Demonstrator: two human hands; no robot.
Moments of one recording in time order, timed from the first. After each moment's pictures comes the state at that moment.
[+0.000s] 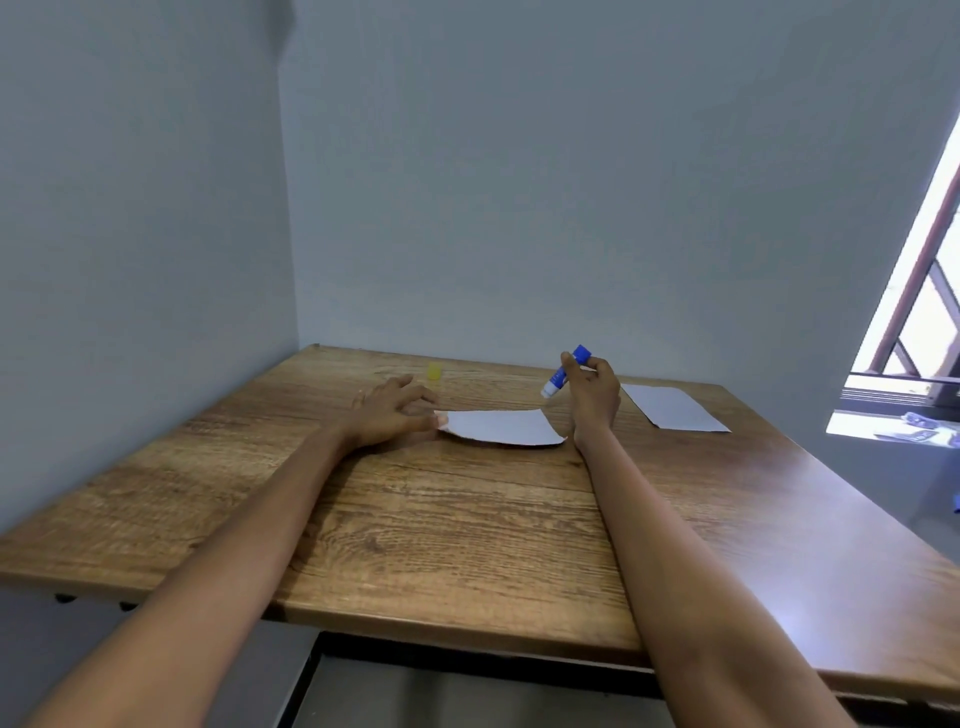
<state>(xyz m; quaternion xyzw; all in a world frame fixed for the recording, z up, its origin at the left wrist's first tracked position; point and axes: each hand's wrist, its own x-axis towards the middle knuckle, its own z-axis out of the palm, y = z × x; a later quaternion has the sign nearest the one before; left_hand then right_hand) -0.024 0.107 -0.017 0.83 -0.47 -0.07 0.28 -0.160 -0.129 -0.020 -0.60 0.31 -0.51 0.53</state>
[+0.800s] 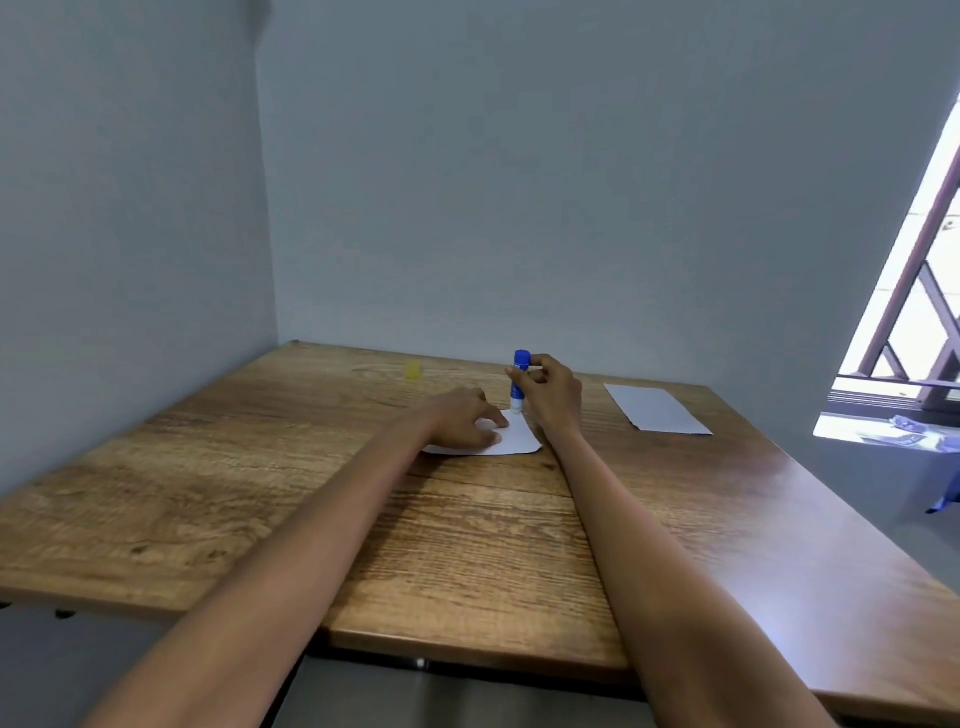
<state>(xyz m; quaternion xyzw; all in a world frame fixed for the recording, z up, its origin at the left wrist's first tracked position) -0.079 0.009 -0.006 0.82 -0.57 -0.02 0.07 -0.153 -0.135 -0.027 -0.77 0.22 -0.44 0.40</state>
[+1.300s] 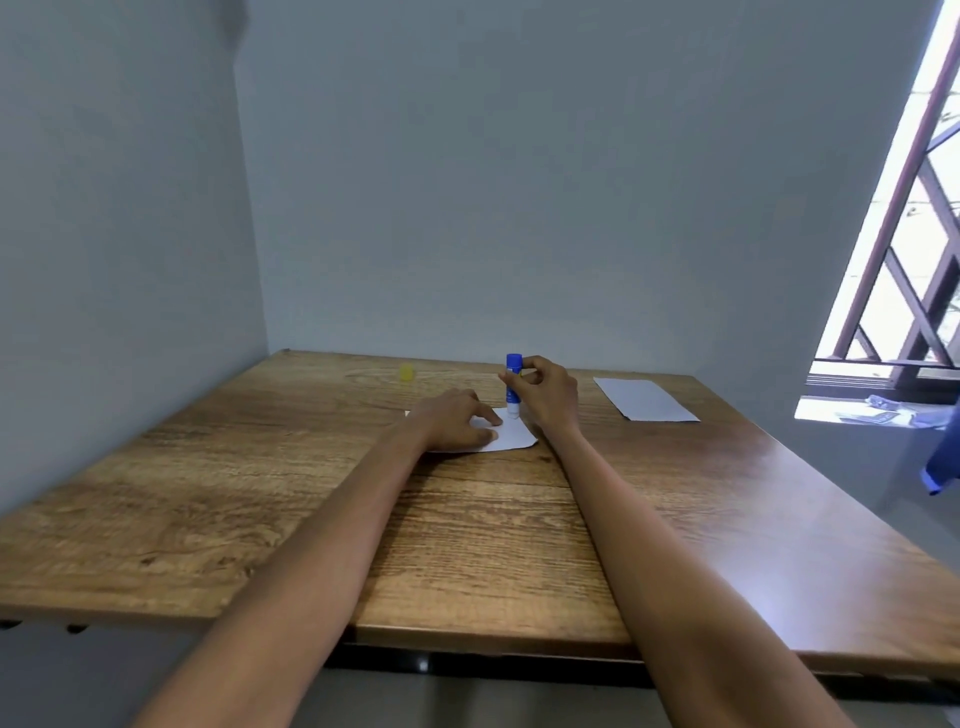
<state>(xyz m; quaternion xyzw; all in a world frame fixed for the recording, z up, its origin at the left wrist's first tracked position) -0.079 0.011 -0.014 0.82 -0.56 -0.01 0.11 -0.165 -0.127 -0.027 -0.79 0.24 -0.44 0.36</state>
